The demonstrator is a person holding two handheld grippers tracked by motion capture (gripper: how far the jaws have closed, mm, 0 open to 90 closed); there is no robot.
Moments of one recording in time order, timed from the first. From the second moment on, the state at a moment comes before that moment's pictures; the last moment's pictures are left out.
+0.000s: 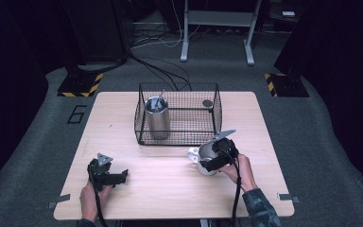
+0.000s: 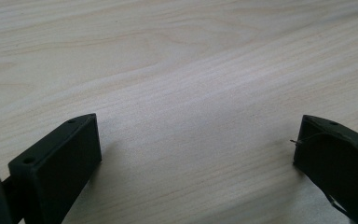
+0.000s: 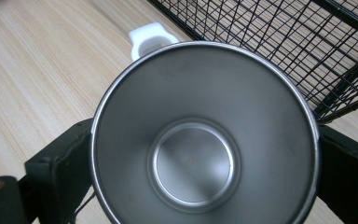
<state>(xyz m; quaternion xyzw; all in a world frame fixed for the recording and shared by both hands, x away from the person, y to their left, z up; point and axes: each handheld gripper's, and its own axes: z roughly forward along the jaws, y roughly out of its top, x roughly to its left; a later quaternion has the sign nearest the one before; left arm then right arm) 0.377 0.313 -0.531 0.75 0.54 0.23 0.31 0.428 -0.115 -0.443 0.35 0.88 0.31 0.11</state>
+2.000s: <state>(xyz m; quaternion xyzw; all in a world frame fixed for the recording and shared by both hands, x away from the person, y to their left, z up) 0.377 0.314 -0.531 0.75 0.54 0.23 0.31 0.416 -0.120 -0.343 0.33 0.87 0.33 0.14</state>
